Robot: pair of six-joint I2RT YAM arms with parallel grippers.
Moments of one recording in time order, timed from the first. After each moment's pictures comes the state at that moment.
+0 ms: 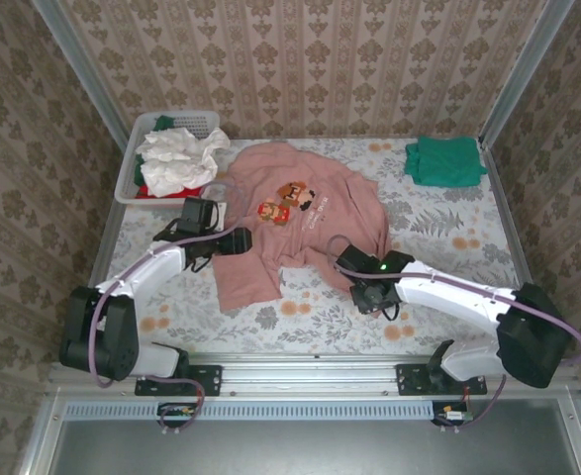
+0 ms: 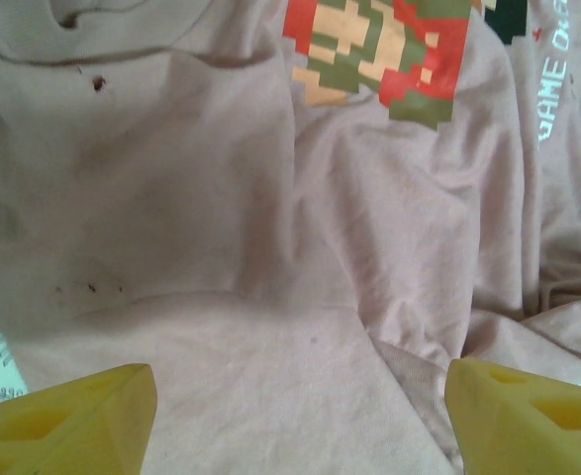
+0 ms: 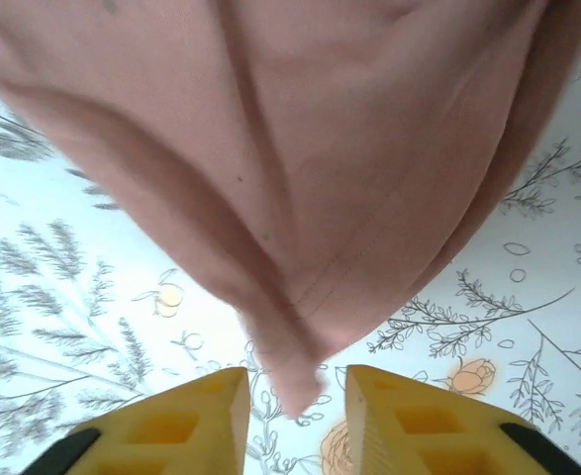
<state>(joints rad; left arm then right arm) -0.33 1.37 0.80 -0.36 0.22 -0.28 0.80 1.31 0.85 -0.95 0.22 0.57</state>
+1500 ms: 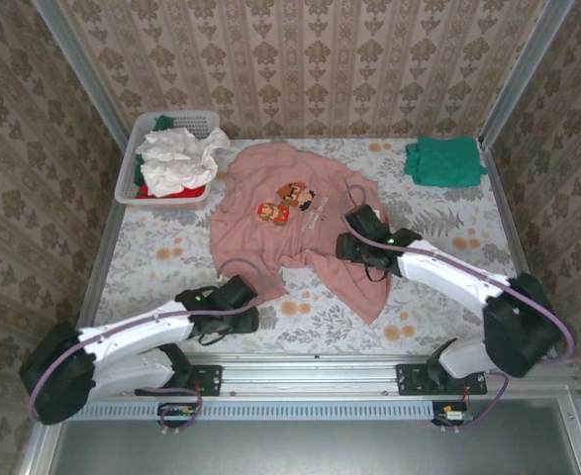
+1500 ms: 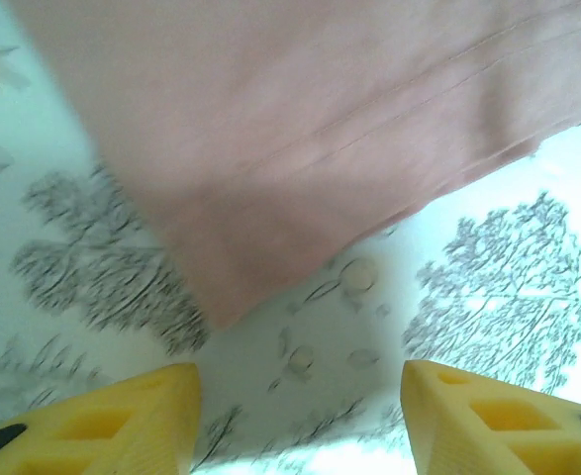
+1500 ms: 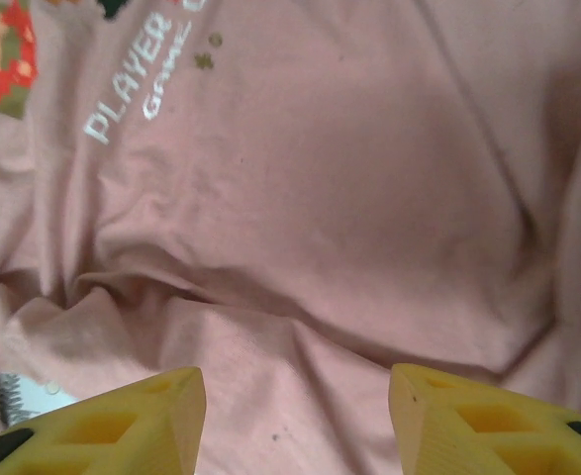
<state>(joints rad) -0.91 1.01 0.44 -0.65 -0.08 -0.85 0.60 1.45 0.92 -0.47 0.20 0.64</state>
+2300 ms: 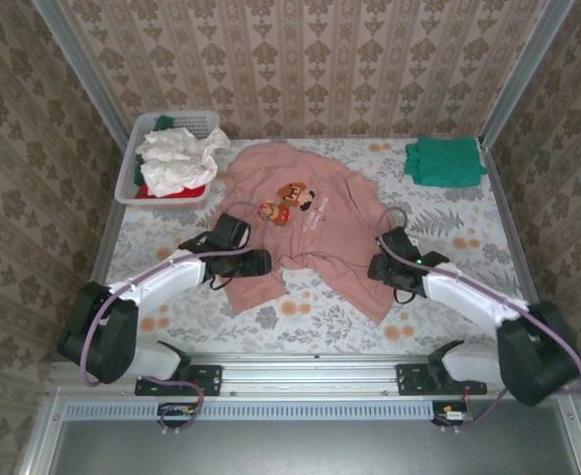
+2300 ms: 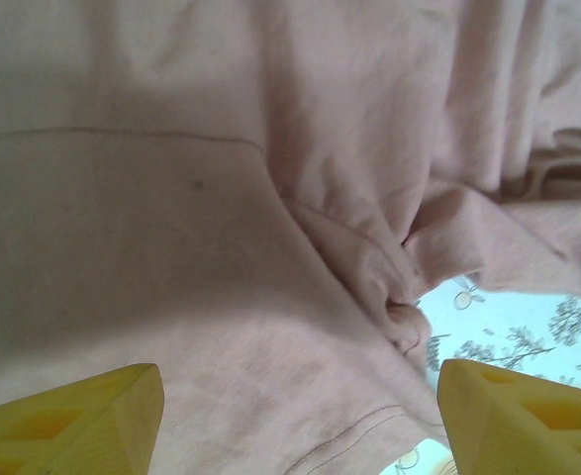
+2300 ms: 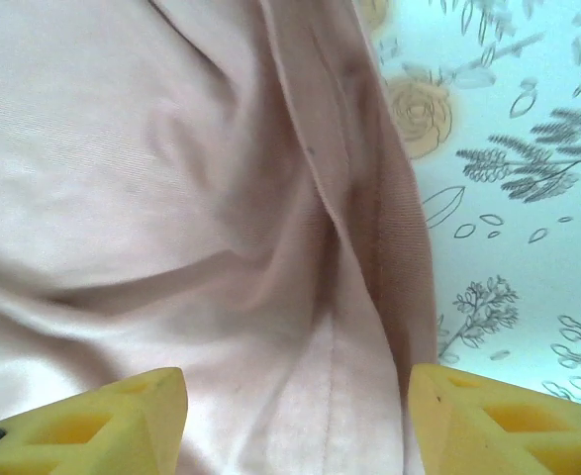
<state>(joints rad) -0.57 1.38 0.76 -0.44 0.11 -0.50 0.44 1.19 0.63 -0.52 0.20 0.74</state>
